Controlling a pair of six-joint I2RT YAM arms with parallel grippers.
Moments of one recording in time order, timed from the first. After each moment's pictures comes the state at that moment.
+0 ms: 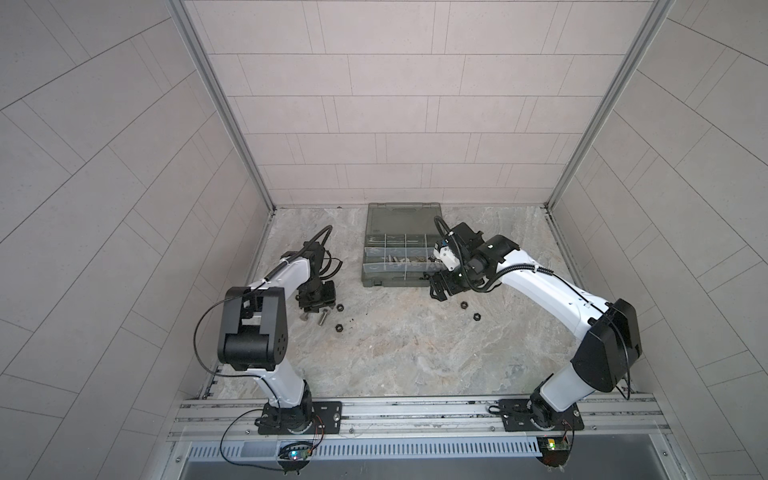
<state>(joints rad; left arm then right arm) -0.02 1.67 1.06 -0.93 0.09 -0.25 0.56 1.59 1.42 -1.04 -0.13 0.19</state>
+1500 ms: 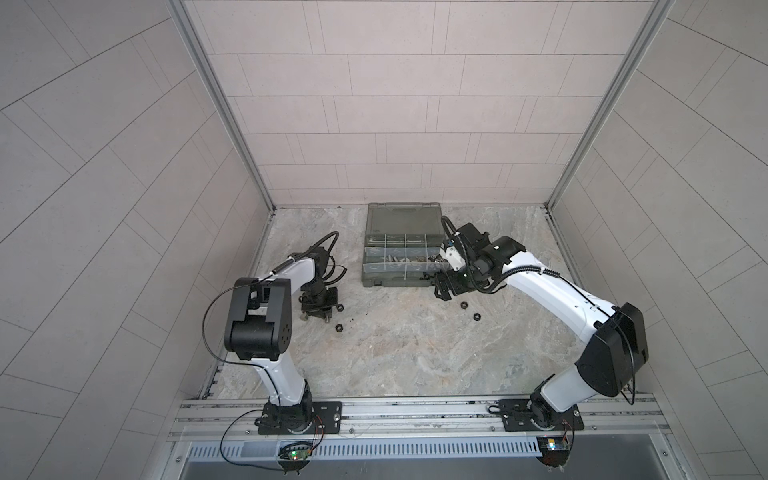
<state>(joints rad) -0.05 1.76 1.08 -0.96 0.10 -0.21 0.54 1.56 1.38 -1.04 -0.12 0.21</state>
